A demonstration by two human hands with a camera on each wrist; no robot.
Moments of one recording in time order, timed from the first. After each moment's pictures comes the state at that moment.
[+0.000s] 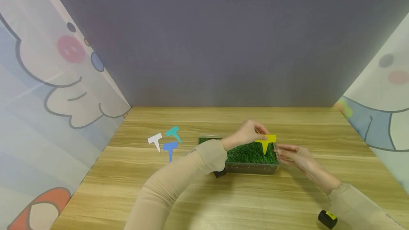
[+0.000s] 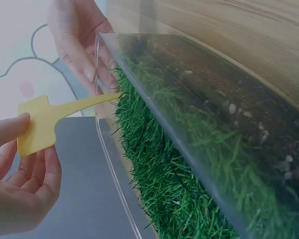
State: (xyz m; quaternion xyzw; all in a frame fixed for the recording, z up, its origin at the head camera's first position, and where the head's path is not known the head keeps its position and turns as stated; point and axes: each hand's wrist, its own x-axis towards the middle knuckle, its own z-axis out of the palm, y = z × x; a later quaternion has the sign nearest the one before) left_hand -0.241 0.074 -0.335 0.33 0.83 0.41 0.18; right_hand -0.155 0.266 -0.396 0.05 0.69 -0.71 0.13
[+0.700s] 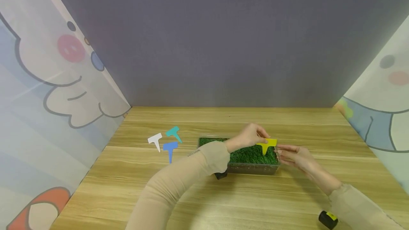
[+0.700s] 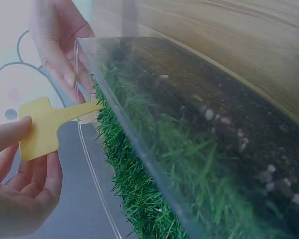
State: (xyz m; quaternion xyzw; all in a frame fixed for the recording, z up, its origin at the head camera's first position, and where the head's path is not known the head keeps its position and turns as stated) left_hand -0.240 0.079 -0.347 0.33 0.85 0.38 0.17; right_hand -0.156 0.265 -0.396 0.05 0.69 -0.71 0.14
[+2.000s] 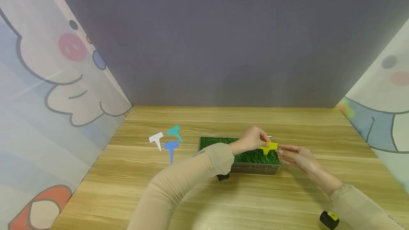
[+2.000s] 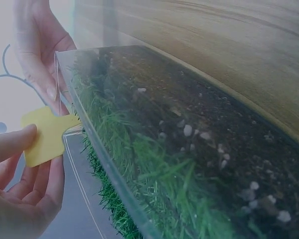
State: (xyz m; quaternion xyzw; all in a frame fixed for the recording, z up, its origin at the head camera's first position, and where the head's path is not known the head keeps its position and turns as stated) left_hand -0.231 0.083 -0.354 0.32 0.88 0.33 0.15; right_hand -0.156 0.264 -0.397 0.06 0.68 -0.72 0.13
